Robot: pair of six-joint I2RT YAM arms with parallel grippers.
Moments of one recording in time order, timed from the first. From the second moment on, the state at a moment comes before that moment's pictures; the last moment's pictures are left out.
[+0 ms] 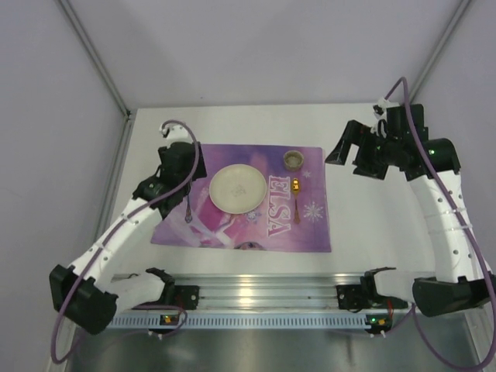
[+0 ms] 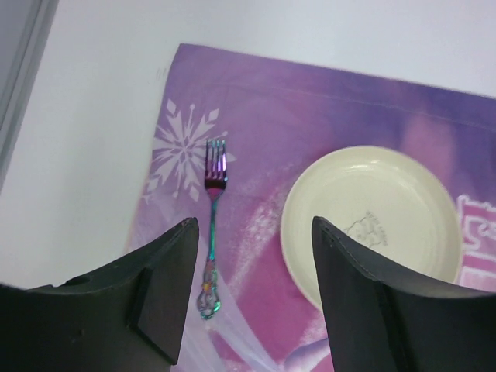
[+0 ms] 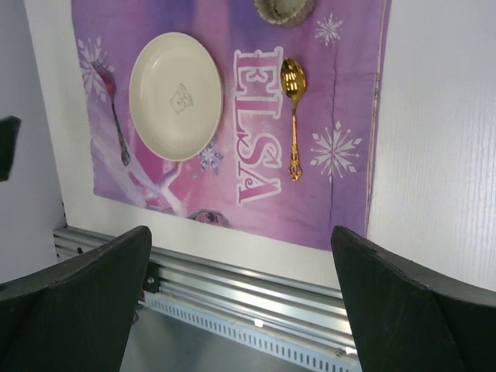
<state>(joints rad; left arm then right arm) -0.47 1.20 1.13 -0.54 -0.52 -0.41 0.18 1.24 1.57 -1.16 -0.26 0.50</state>
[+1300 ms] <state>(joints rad) -0.08 1.54 0.32 0.94 -0.22 -0.01 0.19 0.79 1.27 -0.79 -0.22 0.44</state>
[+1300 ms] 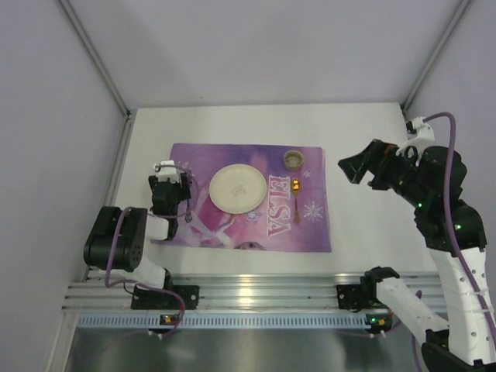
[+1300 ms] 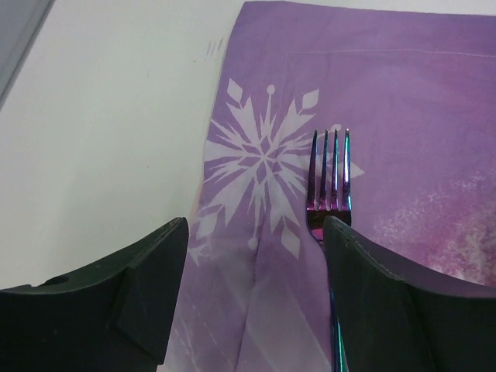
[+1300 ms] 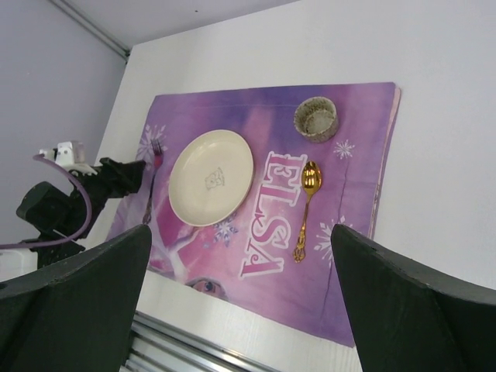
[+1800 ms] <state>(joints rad) -0.05 1.57 0.32 1.00 -0.15 -0.03 0.19 0.78 1.26 -0.75 -0.23 0.49</state>
